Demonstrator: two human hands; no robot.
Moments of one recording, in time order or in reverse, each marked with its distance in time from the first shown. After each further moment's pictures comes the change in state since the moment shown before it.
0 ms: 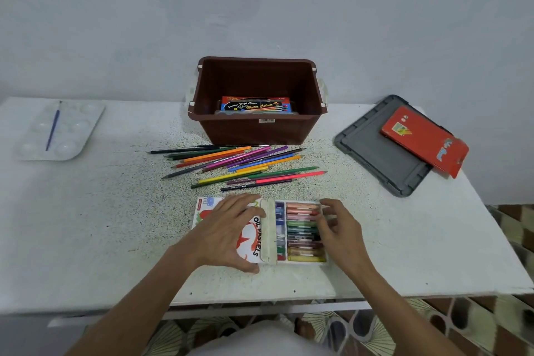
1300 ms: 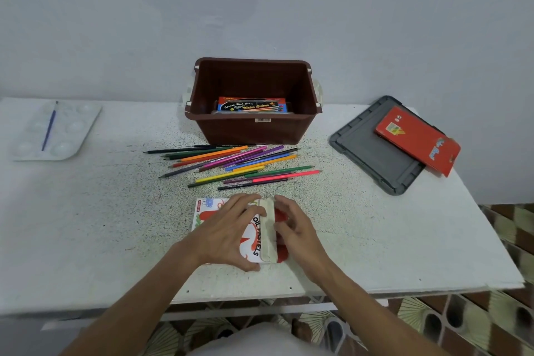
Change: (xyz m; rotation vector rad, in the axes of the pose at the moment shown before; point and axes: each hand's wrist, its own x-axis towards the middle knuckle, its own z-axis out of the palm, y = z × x) left_hand 0.007 0.005 0.009 -0.051 0.013 0.023; right_hand -0.015 -0.050 0.040 0.480 -0.269 0.130
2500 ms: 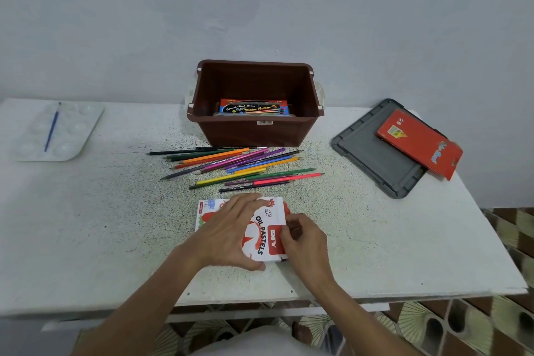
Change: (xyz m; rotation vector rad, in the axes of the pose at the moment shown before) left_hand 0.000 -0.002 0.004 -0.066 0.067 -0.040; right_hand -0.002 0.021 0.003 -0.381 0.320 -0.082
